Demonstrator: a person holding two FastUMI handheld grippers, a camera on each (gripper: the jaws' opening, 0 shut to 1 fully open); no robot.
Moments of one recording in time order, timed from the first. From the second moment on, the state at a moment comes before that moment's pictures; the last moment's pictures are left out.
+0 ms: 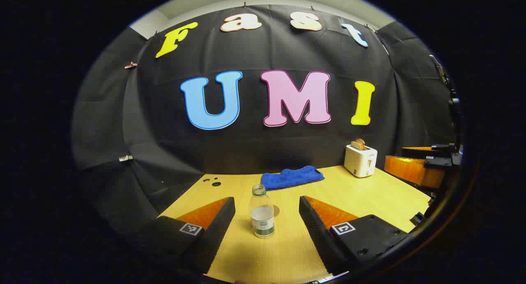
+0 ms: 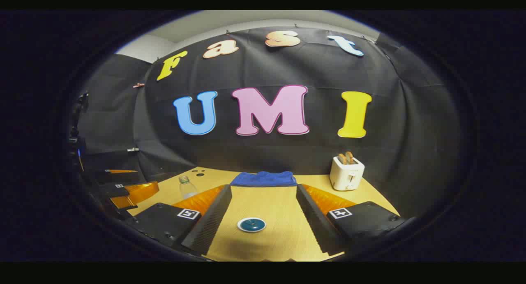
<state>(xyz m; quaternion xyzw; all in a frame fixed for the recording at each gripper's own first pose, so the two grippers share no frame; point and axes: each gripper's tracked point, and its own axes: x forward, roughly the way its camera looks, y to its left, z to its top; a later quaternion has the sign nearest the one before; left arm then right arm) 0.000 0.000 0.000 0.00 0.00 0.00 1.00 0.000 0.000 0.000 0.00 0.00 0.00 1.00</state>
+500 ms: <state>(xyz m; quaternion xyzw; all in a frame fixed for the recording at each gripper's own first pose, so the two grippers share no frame) 0.018 0.012 -0.023 -0.01 0.03 0.01 1.00 0.015 0.017 -0.019 0.00 0.03 0.03 1.00</state>
